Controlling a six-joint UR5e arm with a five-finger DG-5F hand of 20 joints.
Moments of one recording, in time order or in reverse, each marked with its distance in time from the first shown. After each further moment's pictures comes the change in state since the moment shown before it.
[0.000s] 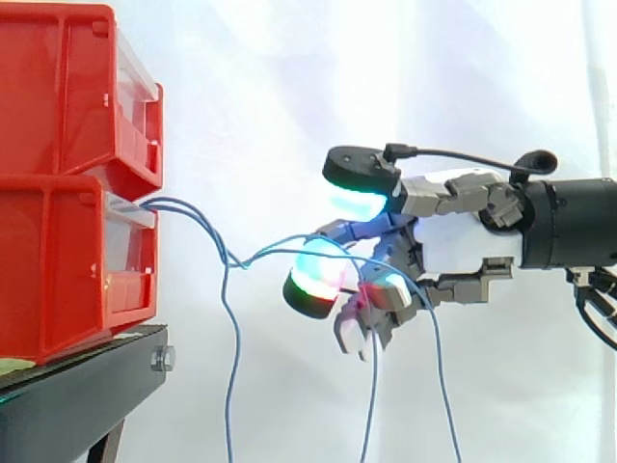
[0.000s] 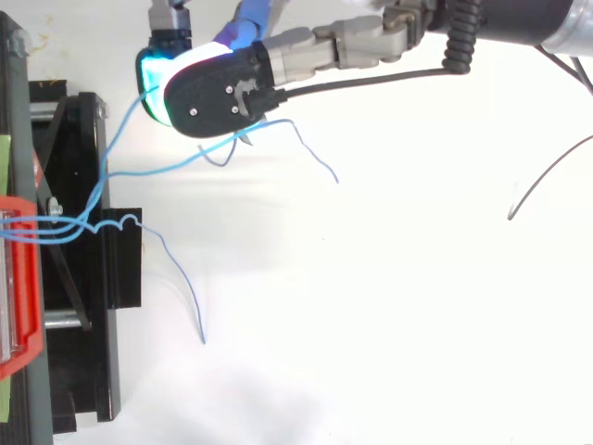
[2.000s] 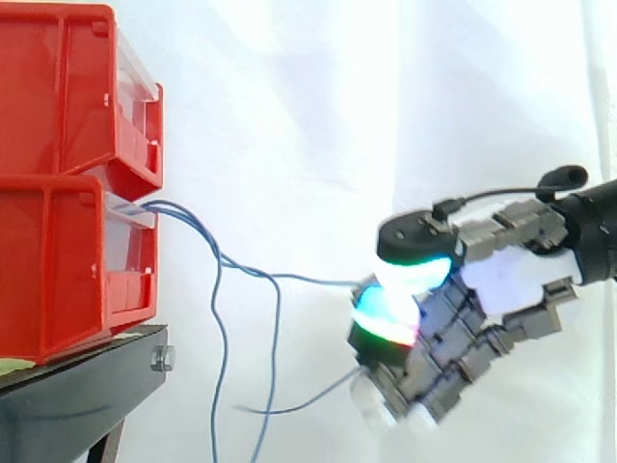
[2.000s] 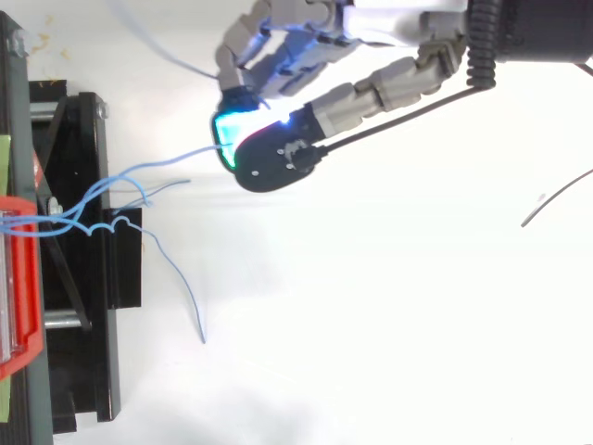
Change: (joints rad) arm 0.013 0.001 0.077 -0.392 -0.001 0.167
